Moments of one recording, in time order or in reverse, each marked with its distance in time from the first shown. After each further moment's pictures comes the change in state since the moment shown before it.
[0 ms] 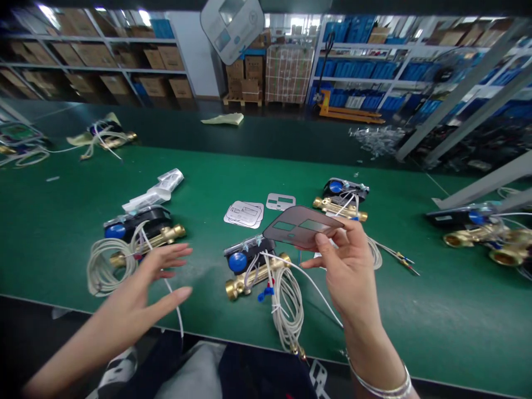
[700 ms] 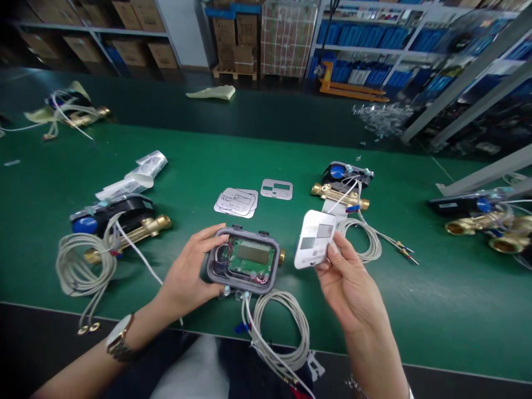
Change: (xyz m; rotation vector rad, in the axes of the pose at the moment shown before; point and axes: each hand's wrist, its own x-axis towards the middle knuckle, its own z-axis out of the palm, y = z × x) left_hand 0.053 0.005 0.084 0.118 0.039 0.616; right_hand -0.010 0.024 -0.025 0.443 0.301 0.556
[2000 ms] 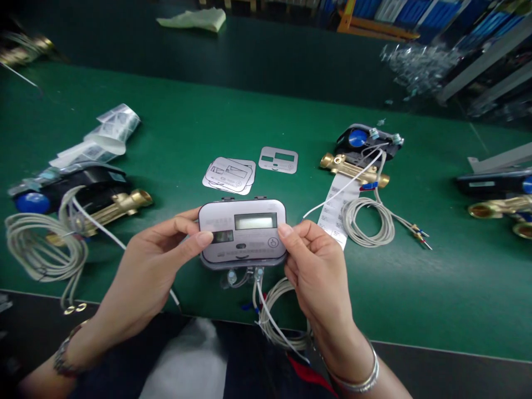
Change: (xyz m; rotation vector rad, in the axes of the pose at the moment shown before) left_hand 0.035 0.042 -0.010 -0.734 0.197 -0.876; right_hand -0.021 0.029 0.048 -0.392 -0.144 0.043
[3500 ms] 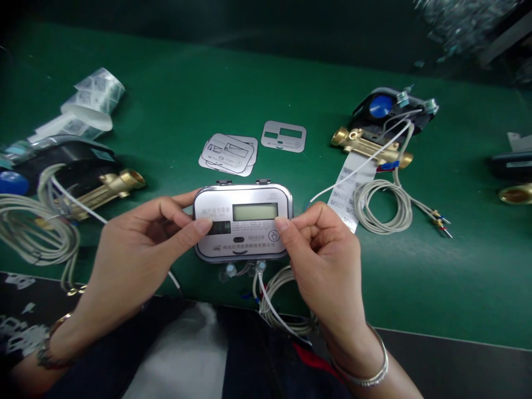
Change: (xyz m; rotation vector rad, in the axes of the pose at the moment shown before) left_hand -0.001 0.000 -0.003 0.234 0.022 0.105; right_hand -0.008 0.004 -0.008 -0.399 0.038 -0.188
